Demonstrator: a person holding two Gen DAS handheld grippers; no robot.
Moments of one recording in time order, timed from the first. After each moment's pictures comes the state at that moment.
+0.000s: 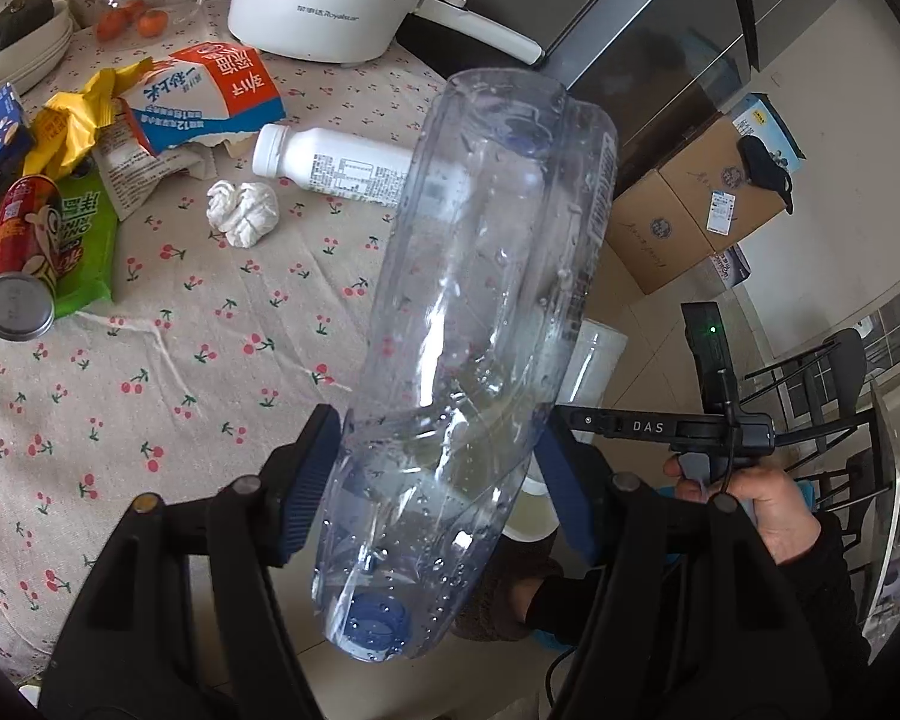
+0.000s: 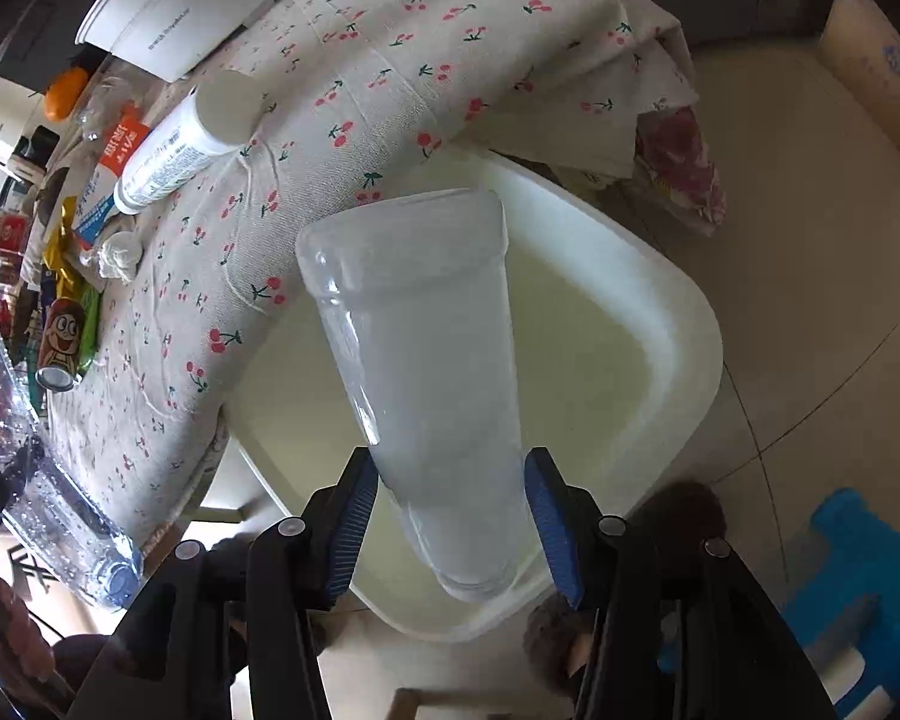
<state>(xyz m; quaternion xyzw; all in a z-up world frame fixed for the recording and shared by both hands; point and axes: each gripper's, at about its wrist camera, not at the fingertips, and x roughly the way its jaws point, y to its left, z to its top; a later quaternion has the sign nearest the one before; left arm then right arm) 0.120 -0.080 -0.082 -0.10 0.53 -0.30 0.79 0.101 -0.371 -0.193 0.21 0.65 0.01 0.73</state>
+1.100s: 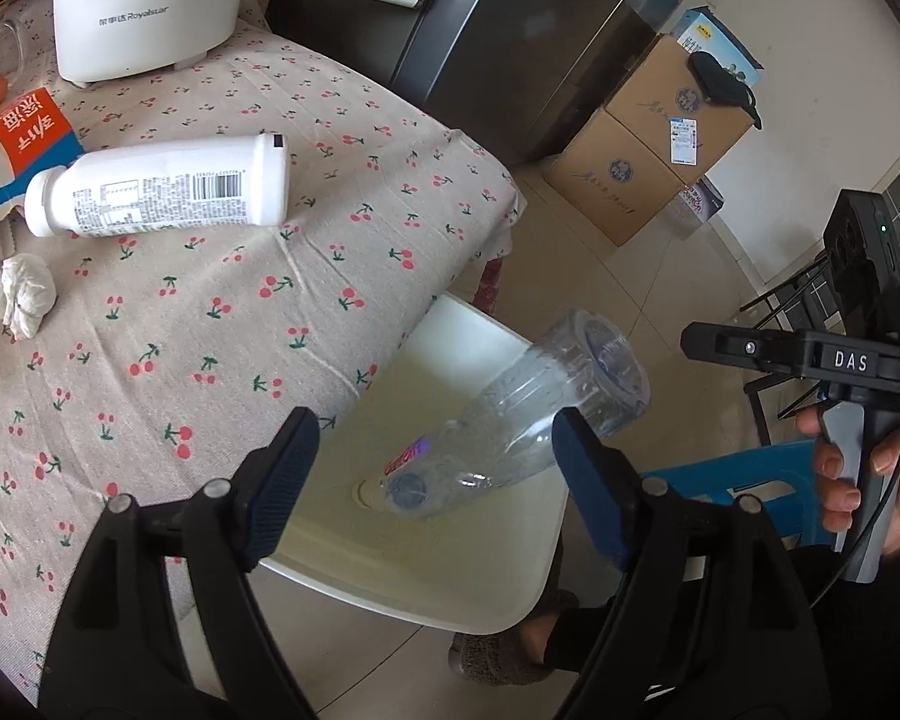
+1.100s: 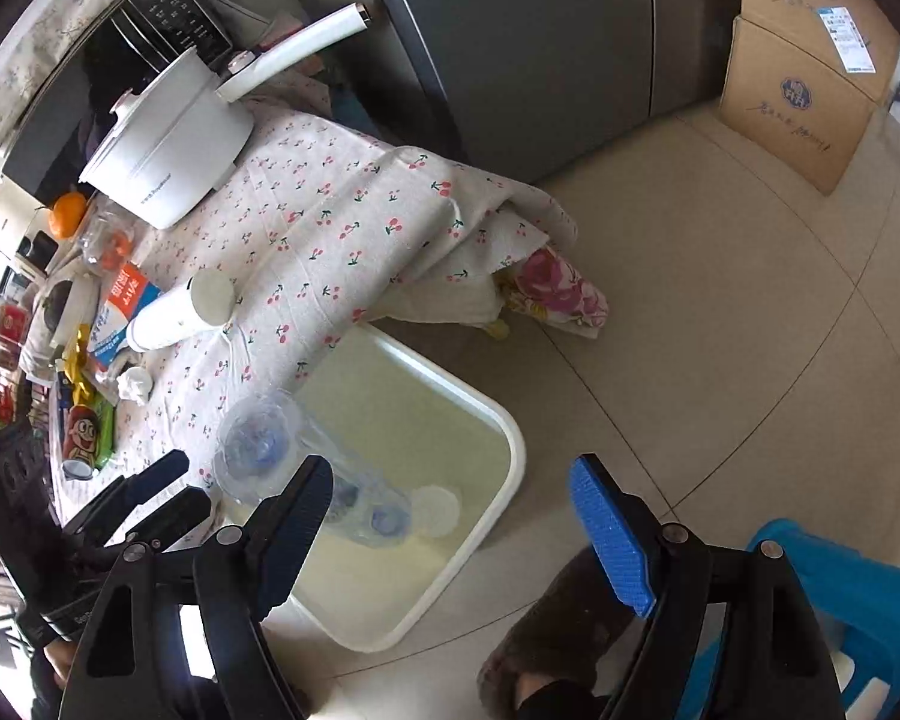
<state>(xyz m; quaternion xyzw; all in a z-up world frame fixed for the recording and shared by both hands) 0.130 -0.190 -0.106 -0.02 0.51 -0.36 0.78 0.076 -0.445 -0.103 0.22 0.56 -0.07 0.80</state>
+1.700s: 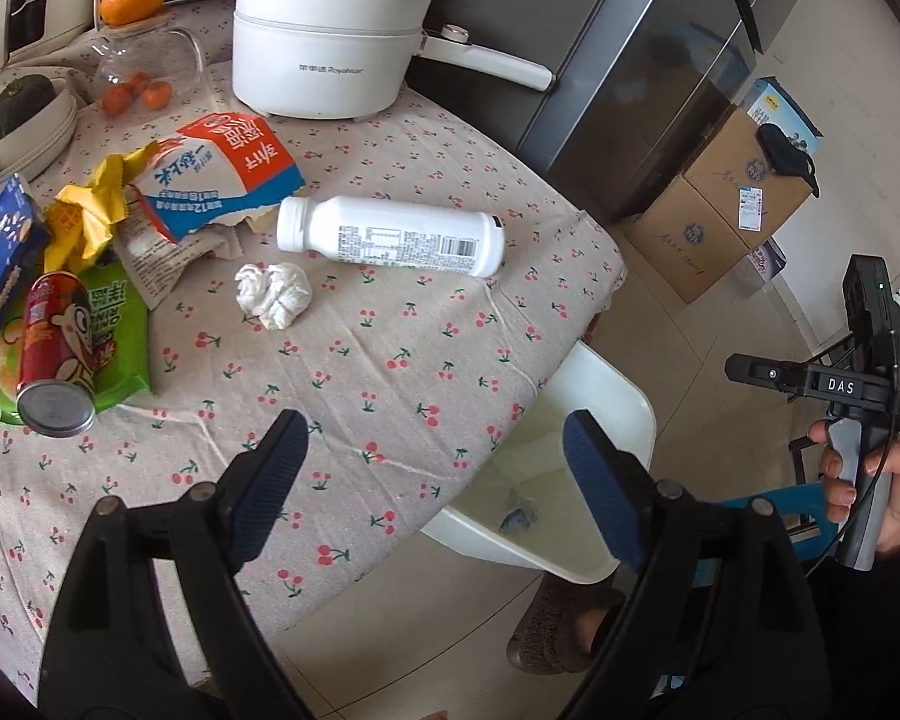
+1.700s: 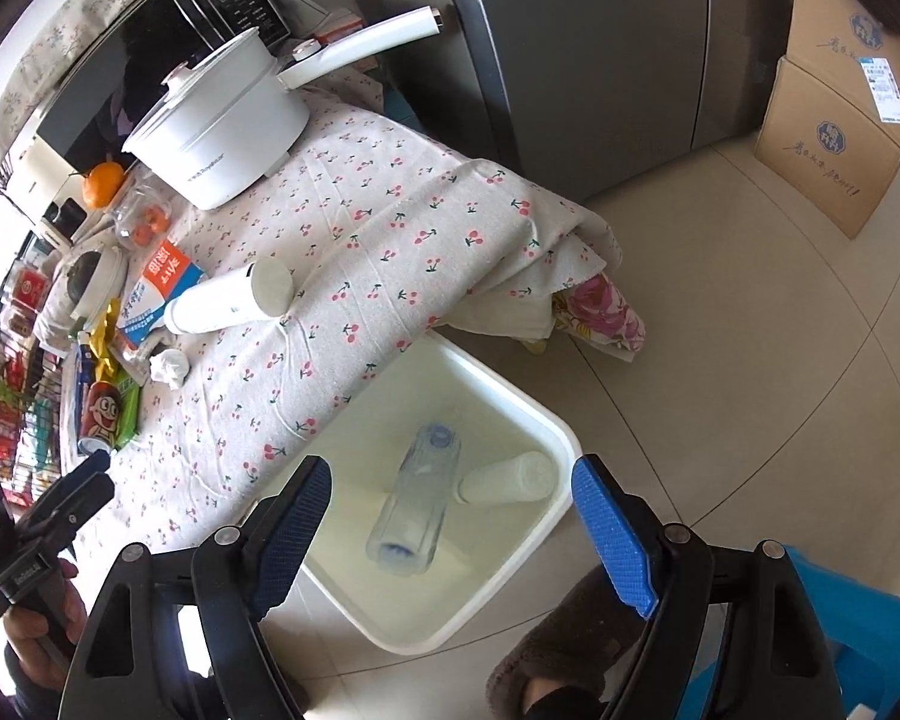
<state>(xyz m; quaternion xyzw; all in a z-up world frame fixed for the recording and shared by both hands) 0.138 -0.075 -0.067 -0.04 0.49 -0.26 0.83 0.092 -0.404 -0.084 0.19 0.55 -0.04 0.81</state>
